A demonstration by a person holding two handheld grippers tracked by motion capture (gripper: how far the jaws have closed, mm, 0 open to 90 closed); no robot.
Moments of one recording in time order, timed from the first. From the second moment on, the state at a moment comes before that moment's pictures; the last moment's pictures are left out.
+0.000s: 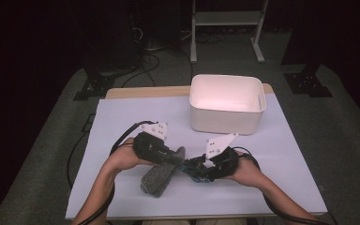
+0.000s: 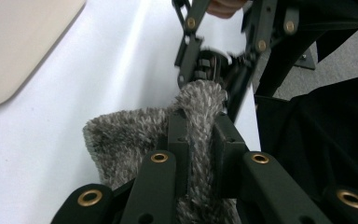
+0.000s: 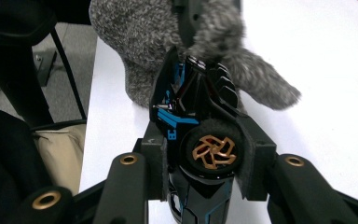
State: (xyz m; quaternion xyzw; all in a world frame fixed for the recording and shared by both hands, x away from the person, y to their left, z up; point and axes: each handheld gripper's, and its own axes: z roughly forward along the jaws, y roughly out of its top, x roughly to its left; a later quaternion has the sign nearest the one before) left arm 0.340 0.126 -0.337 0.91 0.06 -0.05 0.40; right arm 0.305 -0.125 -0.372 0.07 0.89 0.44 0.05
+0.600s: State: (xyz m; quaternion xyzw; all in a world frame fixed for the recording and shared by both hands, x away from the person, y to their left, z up) left arm 0.337 0.097 -0.323 0.92 0.02 -0.05 0.39; right arm 0.302 -0.139 -0.377 0.07 0.88 0.46 0.05
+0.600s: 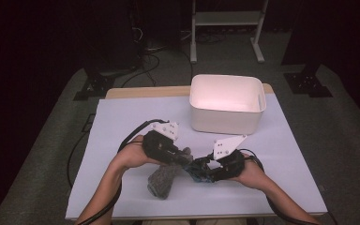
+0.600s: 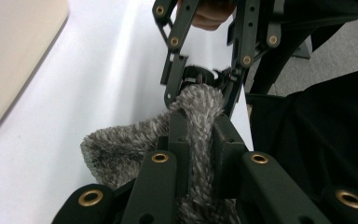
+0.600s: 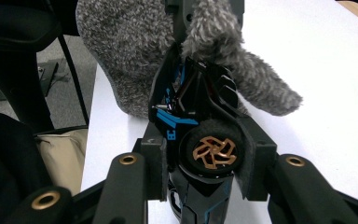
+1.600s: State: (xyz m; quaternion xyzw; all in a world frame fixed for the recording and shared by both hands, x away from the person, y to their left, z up) left arm 0.348 0.098 -0.327 0.92 0.04 -0.07 0.38; right arm 0.302 -0.145 -0.379 0.07 0.88 0.47 0.04
